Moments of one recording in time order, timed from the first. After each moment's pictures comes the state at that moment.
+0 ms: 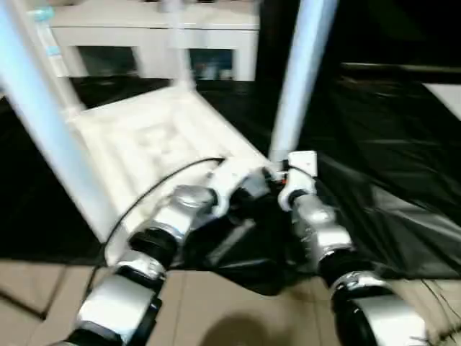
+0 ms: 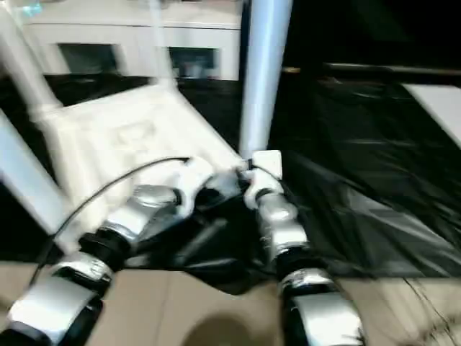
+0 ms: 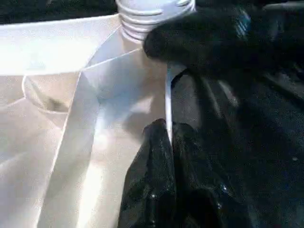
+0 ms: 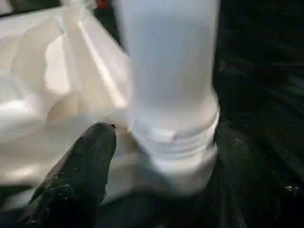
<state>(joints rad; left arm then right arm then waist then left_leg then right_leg) -0.76 0.11 -0.23 0.89 0.10 0.17 -0.60 -0.66 0.01 -0.04 0.98 0.06 -0.12 0.19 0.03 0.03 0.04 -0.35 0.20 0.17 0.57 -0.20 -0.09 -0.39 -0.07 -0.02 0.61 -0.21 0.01</state>
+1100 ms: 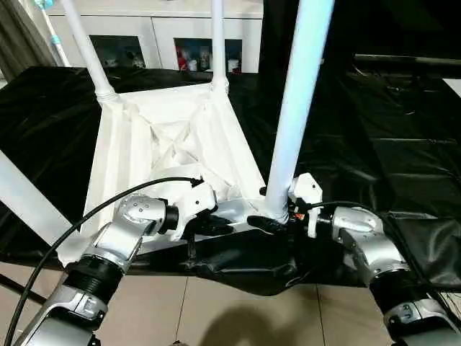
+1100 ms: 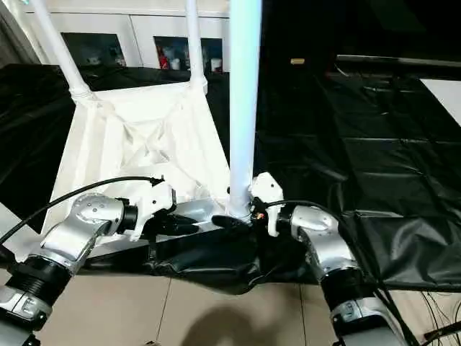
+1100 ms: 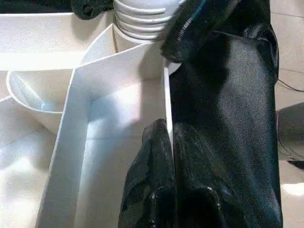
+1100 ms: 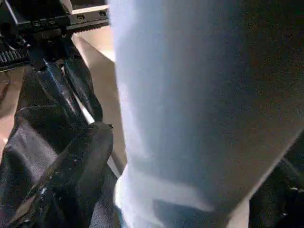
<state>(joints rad) -0.51 0.39 -0.31 0.46 -0.01 0.10 -1.16 -0.47 -0.30 0.14 0.63 0.13 -0.12 1.03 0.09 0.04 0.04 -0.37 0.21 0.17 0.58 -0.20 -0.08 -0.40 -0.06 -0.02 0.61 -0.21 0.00</state>
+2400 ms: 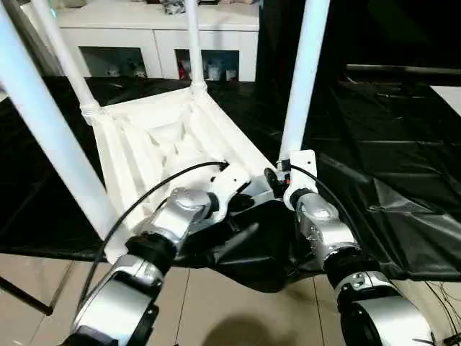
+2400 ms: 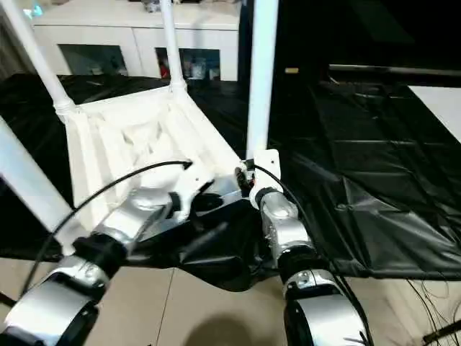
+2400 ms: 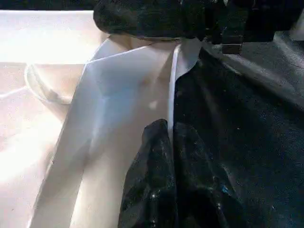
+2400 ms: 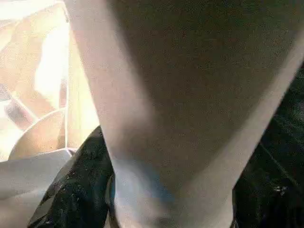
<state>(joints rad) -0.74 0.09 -0.27 0.86 0.08 0.19 -0.70 -0.67 -0.01 -0.05 0.95 0.03 -0.03 0.08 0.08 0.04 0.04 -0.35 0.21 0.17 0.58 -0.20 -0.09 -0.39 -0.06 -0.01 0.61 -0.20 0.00</state>
